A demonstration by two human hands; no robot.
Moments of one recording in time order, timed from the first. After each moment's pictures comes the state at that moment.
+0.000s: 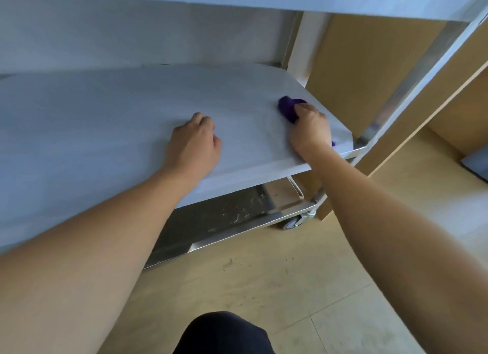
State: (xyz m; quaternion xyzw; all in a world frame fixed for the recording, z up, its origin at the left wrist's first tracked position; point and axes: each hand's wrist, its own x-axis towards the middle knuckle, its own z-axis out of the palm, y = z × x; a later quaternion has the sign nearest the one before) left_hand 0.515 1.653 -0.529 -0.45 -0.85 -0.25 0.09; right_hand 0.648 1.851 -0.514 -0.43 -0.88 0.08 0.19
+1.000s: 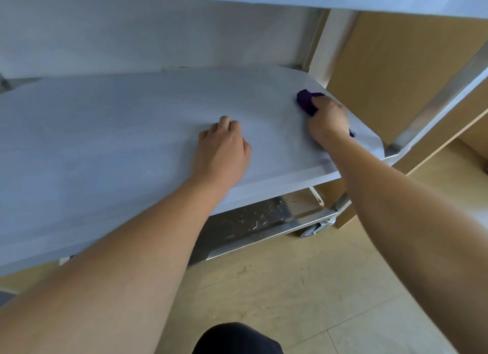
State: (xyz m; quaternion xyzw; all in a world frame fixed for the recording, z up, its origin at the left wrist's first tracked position) left_hand 0.518 1.661 -0.532 -0.45 -0.86 -0.23 0.10; right_hand 0.614 1.879 -0.509 -0.47 -0.86 0.09 0.18
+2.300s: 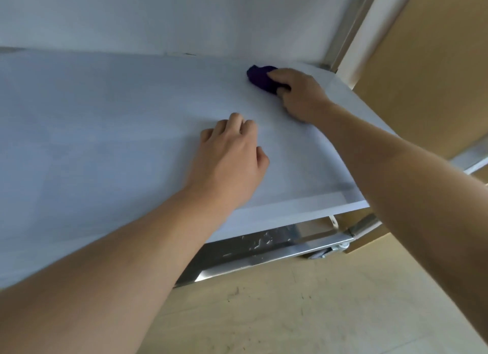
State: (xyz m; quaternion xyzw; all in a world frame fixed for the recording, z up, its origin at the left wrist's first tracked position) left_hand 0.519 1.670 -0.536 -0.45 -0.86 -0.23 0.11; right_hand 0.501 1.911 -0.518 -0.24 -0.95 0.14 0.15
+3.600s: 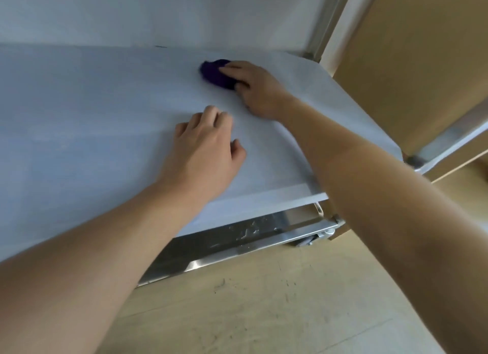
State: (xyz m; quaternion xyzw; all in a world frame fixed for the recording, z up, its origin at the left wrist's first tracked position) left_hand 0.519 1.676 -0.534 -0.46 -0.86 -0.21 0.10; right_hand 0.493 1.888 -0.521 -0.13 -0.98 0.12 0.13
